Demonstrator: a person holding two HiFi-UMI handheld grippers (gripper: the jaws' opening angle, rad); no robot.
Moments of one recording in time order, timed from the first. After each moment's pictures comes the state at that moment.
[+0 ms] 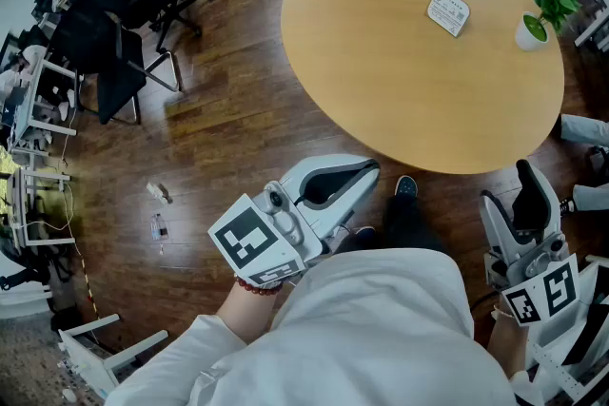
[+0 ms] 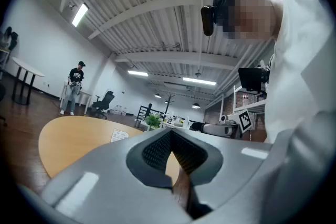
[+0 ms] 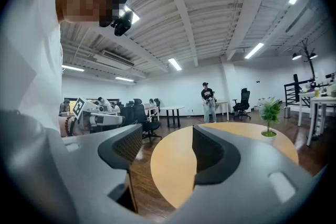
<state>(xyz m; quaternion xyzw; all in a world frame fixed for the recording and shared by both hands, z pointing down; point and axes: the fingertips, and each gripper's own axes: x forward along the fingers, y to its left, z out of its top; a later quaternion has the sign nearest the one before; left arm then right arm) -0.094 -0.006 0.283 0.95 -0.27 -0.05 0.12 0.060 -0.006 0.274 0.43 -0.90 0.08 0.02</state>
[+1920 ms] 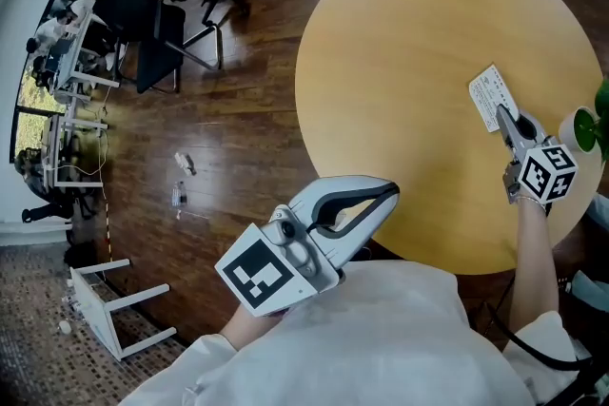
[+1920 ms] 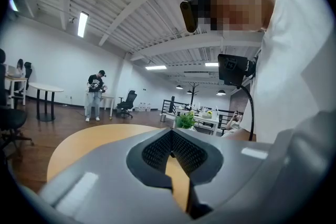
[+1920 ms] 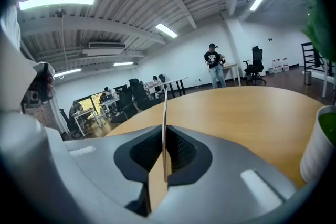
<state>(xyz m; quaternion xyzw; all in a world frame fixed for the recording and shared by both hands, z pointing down) -0.008 -0.202 0.292 0.92 -0.38 0.04 0.12 0.132 -0.395 0.498 0.33 -0.91 0.23 0.11</state>
